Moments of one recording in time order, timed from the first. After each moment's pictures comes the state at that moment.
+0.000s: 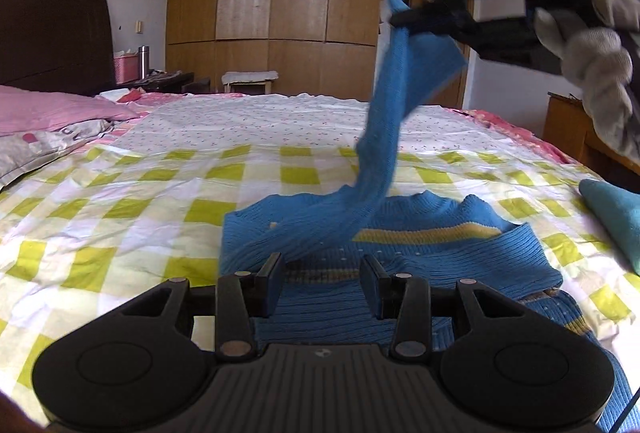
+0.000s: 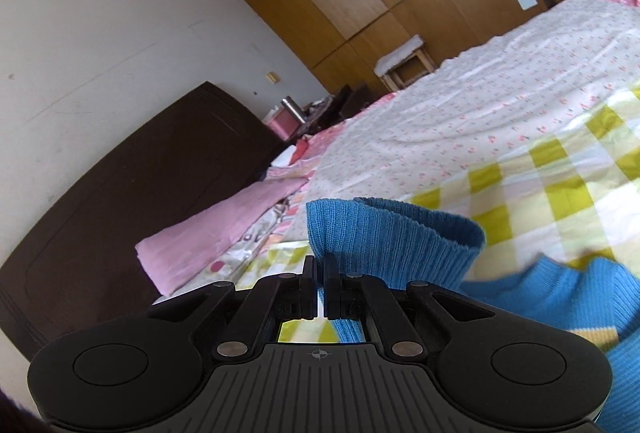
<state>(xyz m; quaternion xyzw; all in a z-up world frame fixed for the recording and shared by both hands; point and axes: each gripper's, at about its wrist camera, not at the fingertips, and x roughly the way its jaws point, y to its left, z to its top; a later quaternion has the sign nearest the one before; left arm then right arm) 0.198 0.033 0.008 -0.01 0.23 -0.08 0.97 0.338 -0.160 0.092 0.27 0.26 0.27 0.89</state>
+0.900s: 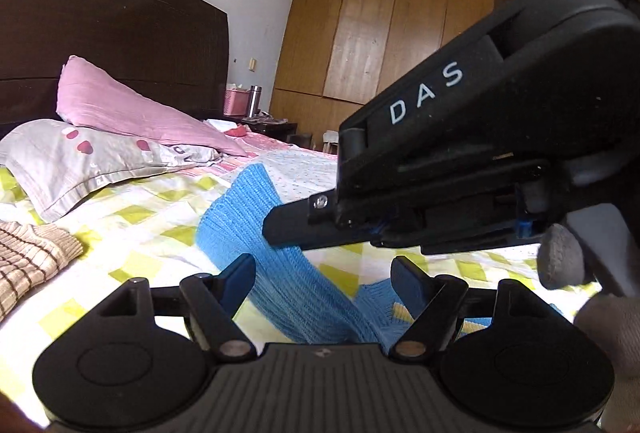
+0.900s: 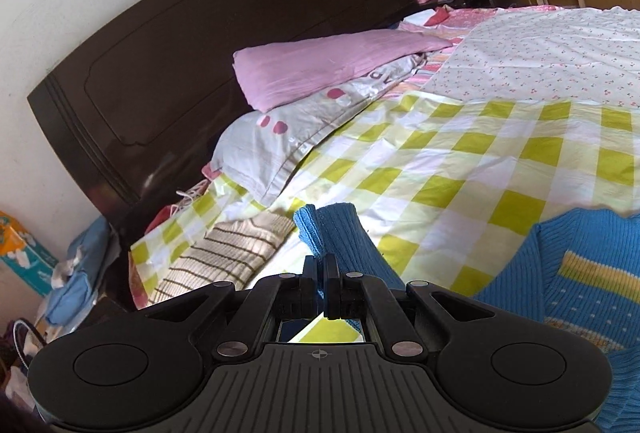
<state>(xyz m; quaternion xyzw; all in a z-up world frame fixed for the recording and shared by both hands) 0.165 0.124 0.029 -0.11 0.13 0.08 0.98 0.277 0.037 0.064 0.08 0.38 0.44 0.81</state>
